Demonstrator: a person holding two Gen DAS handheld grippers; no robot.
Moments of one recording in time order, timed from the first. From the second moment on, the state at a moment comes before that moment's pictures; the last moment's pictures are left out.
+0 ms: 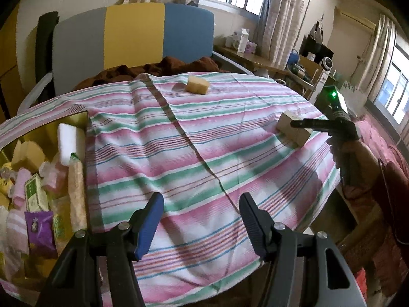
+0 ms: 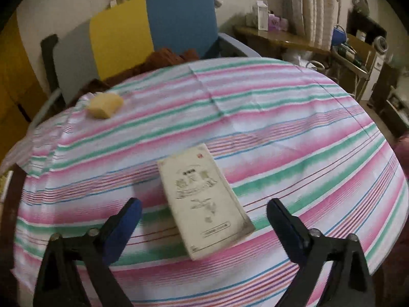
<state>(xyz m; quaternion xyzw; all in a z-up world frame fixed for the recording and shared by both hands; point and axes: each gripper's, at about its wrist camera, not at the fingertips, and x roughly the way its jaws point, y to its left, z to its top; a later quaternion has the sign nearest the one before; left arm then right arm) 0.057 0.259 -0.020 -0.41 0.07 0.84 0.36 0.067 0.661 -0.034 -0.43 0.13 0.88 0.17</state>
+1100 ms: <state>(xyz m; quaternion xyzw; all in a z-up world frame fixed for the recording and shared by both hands) -0.212 0.538 -0.078 -0.42 0.17 0.84 0.31 0.056 0.654 -0.051 -0.48 0.16 0.85 0.15</state>
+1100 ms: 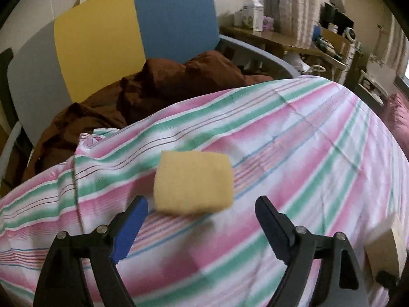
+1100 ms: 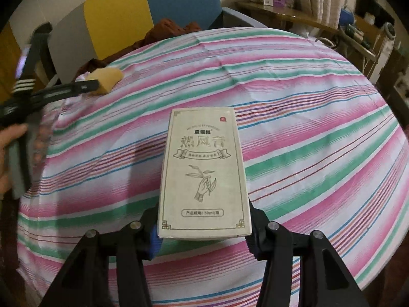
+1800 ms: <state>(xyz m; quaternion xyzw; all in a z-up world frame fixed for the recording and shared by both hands) -0.185 0.513 -0.091 -0.36 0.12 0.87 0.31 0.054 0.652 -0.043 -0.47 0.14 0.86 0.16</state>
